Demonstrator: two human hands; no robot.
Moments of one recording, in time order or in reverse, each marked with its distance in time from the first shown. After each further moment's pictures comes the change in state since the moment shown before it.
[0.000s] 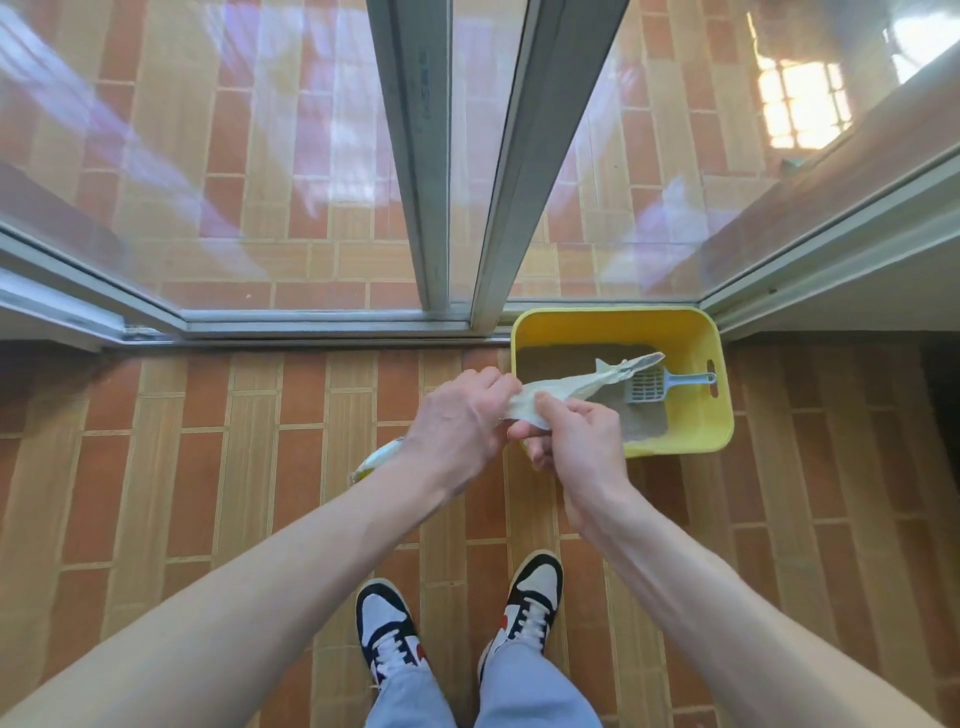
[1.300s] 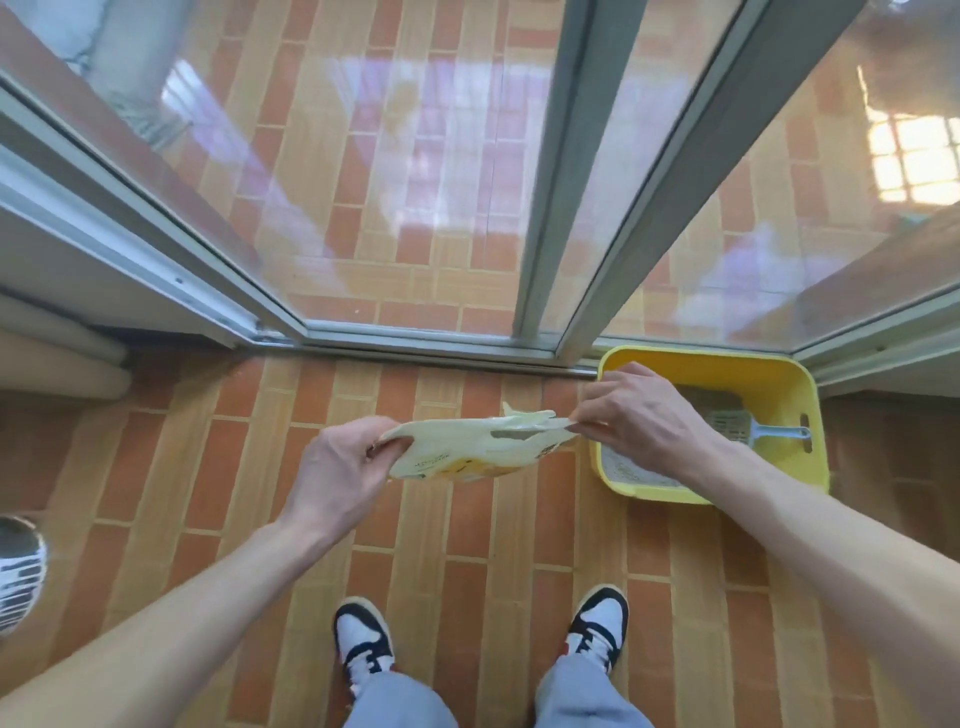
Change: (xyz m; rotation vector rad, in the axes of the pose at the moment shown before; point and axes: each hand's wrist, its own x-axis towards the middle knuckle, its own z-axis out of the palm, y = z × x) left_hand -0.149 -0.117 -0.105 -0.240 0.199 -0.480; right_hand 0.056 -0.035 0.020 -1.545 -0.468 -1.272
